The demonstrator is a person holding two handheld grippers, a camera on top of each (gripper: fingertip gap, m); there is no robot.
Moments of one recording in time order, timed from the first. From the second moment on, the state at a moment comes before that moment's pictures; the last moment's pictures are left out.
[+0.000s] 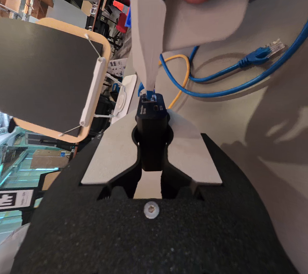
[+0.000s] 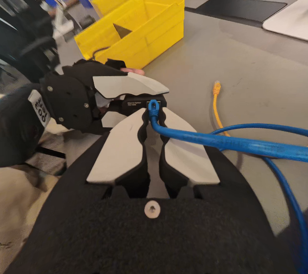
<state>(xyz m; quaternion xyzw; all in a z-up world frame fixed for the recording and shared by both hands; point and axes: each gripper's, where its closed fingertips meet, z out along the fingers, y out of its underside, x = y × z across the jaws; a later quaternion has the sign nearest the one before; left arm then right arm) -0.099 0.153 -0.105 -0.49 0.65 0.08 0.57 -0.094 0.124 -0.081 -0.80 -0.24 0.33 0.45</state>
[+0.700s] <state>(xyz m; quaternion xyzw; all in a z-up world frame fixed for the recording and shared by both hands) -0.119 0.163 -0.116 -0.53 0.65 0.06 0.54 -0.099 0.077 -0.039 -0.75 -0.35 0.29 0.48</state>
